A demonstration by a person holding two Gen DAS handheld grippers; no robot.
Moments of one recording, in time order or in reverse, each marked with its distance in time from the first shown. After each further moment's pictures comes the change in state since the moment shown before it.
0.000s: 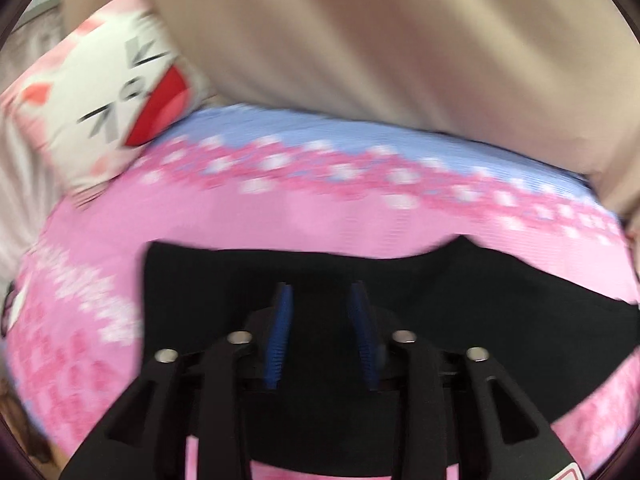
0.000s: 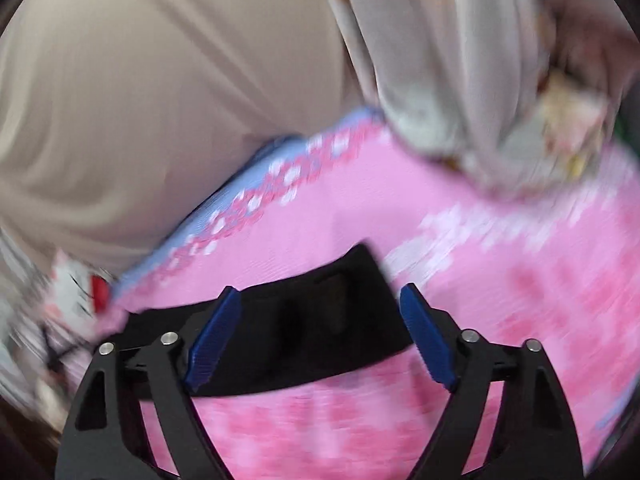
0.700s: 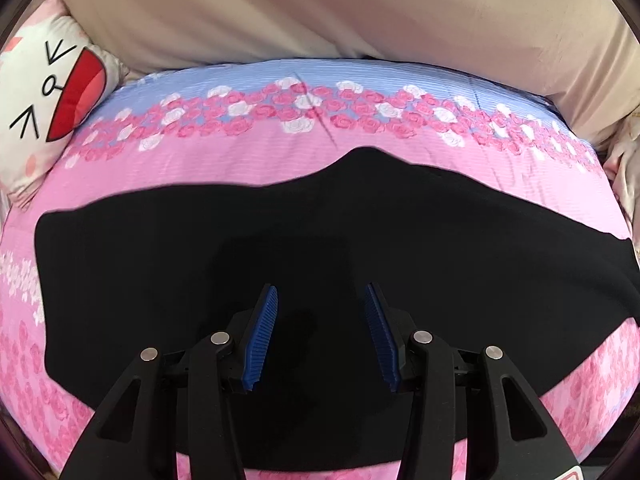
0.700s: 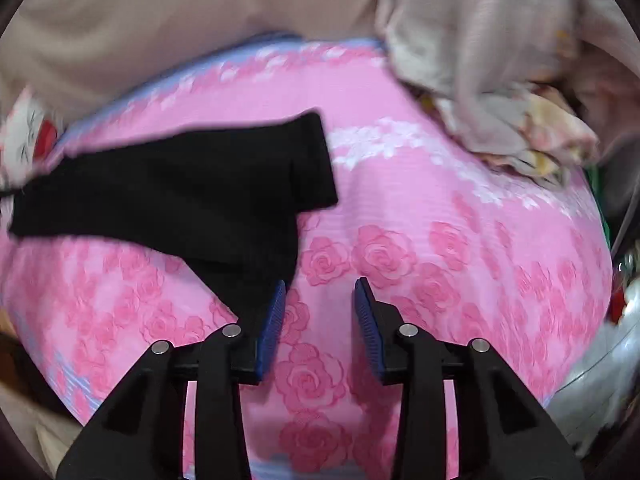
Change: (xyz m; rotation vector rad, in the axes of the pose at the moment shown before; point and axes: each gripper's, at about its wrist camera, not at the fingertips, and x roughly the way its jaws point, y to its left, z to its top) left arm 0.049 -0.080 -0.036 0.114 0.147 -0.074; right arm -0.026 -0.029 -0.078 -0.457 0.060 -0.244
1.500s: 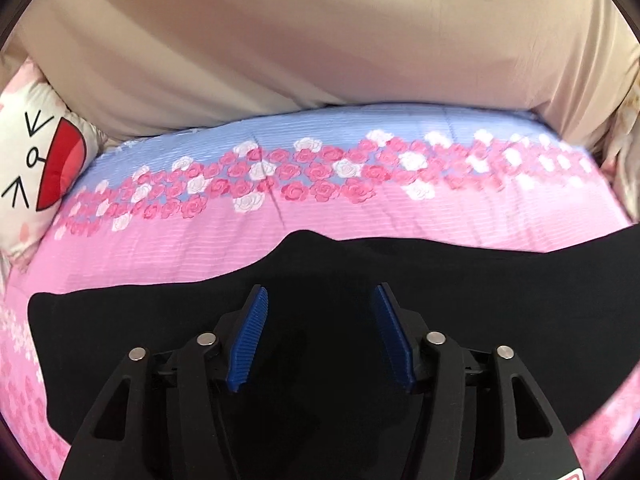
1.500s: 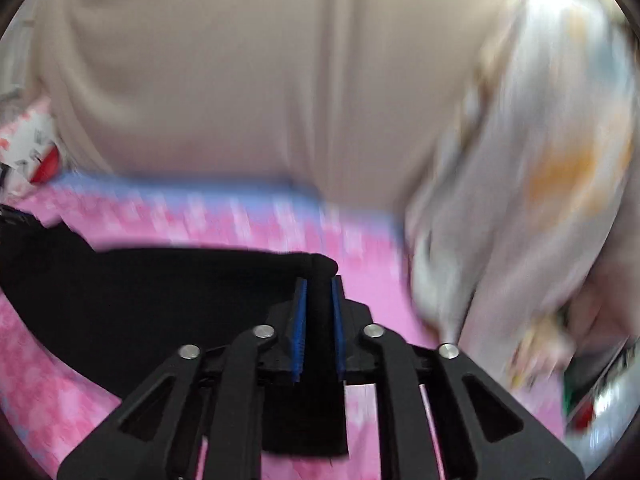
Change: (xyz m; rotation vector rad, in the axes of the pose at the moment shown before) left arm 0.015 -0.056 0.037 0.092 -0.130 0.065; right arm 0.049 0.049 0.113 -0.198 -0.115 -0.149
